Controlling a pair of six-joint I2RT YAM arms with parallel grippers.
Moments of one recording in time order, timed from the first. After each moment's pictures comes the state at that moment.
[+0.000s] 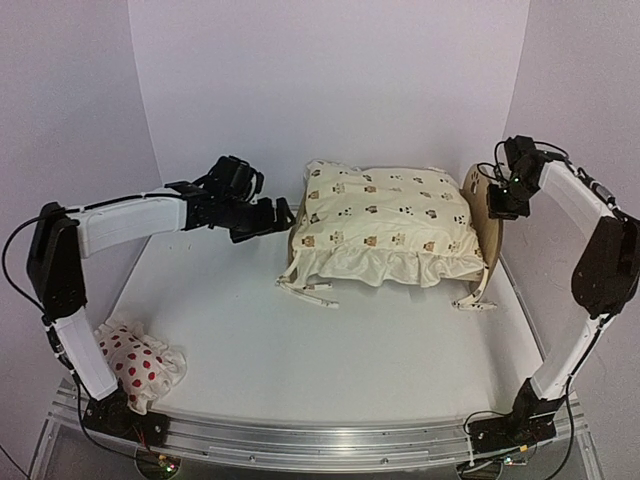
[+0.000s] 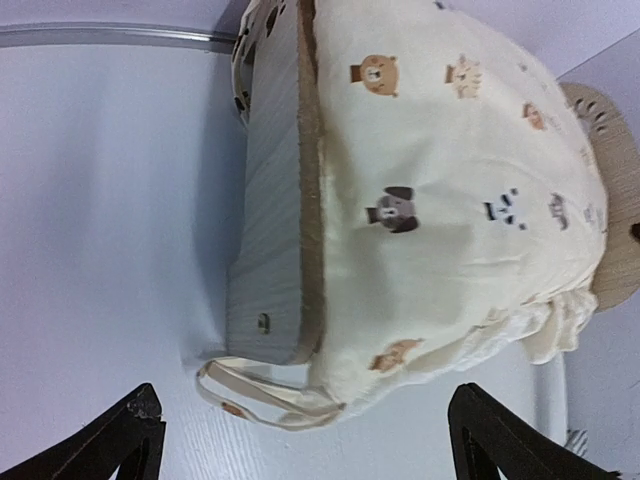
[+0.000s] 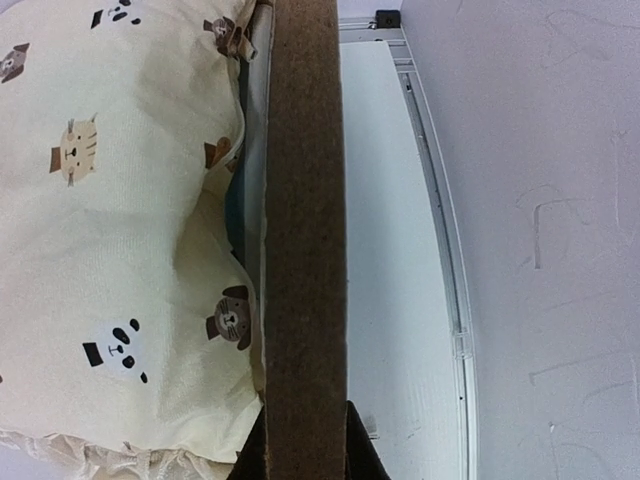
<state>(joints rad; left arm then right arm) -0.65 1.74 1.44 -0.36 0.05 -0.62 0.00 1.77 1.73 -0.95 0.09 0.10</state>
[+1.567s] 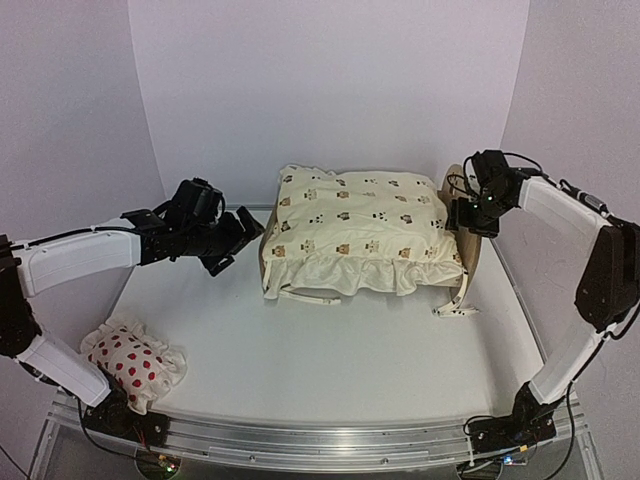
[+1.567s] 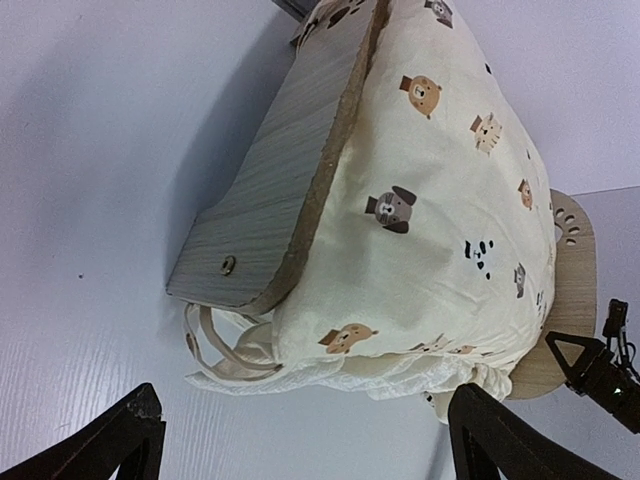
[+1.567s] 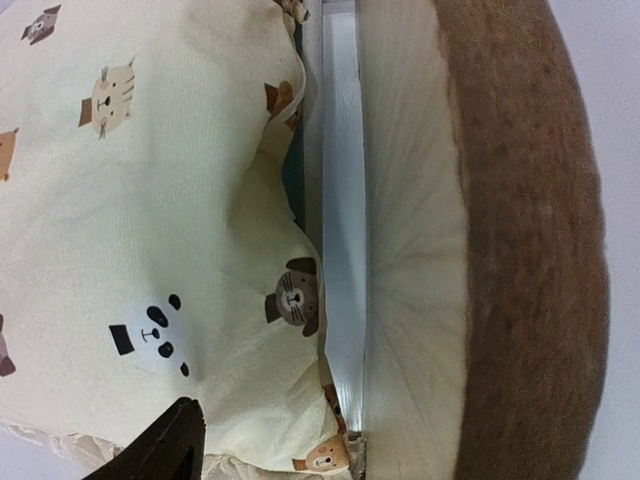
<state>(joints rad) -0.68 1.42 1.11 -0.33 -0.07 -1.11 0.20 1.68 1.52 -0.82 0.07 0.29</state>
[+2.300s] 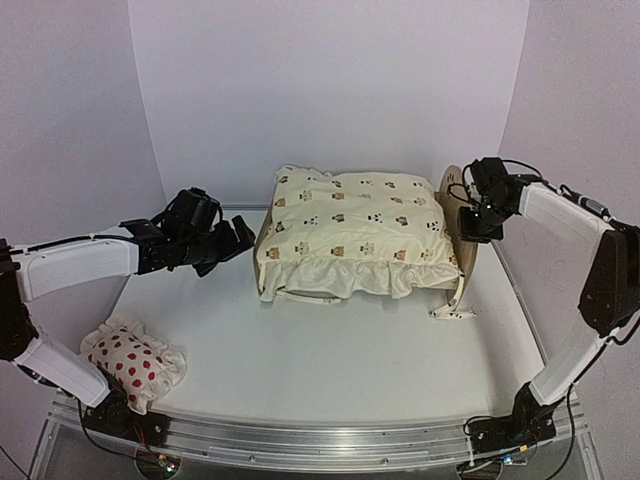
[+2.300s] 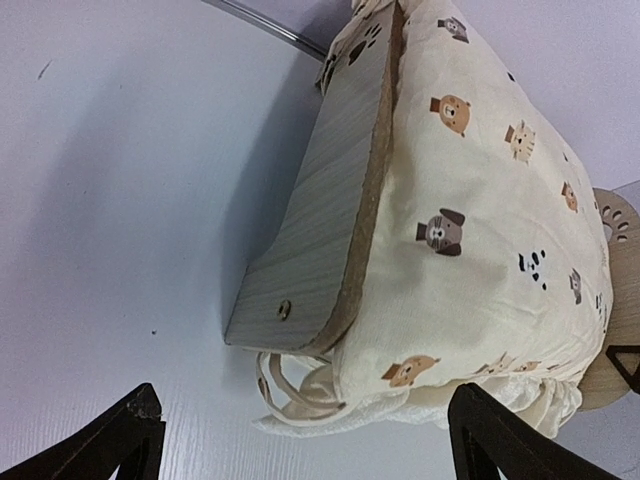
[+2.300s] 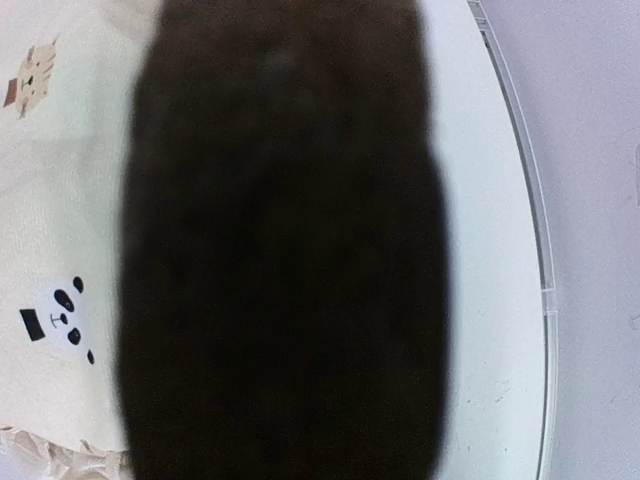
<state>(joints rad) -0.68 1.39 1.02 -0.29 -0.22 -0.94 0.22 1.65 1.45 -0.82 0.16 0.27</state>
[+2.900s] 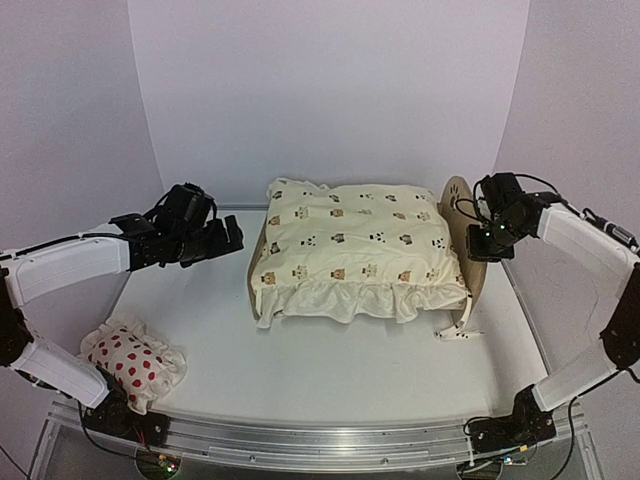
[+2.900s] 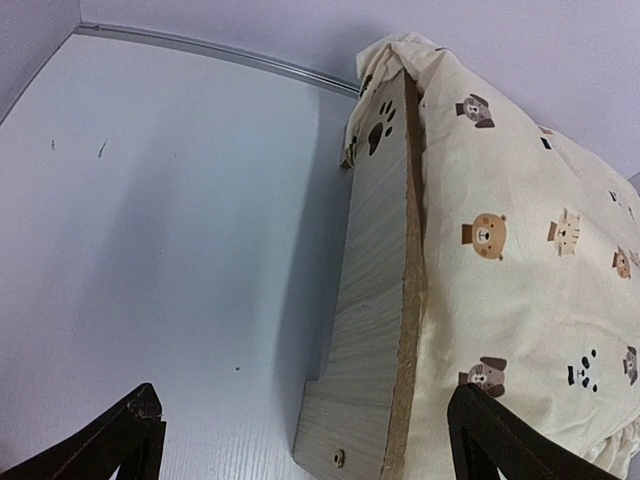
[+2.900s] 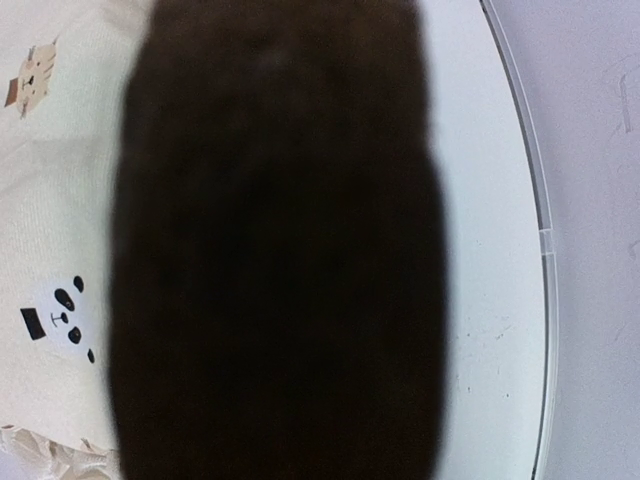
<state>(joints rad) -0.68 1.34 1.05 -0.39 -0.35 -0.73 0.26 1.41 1.23 -0.84 0.15 0.28</state>
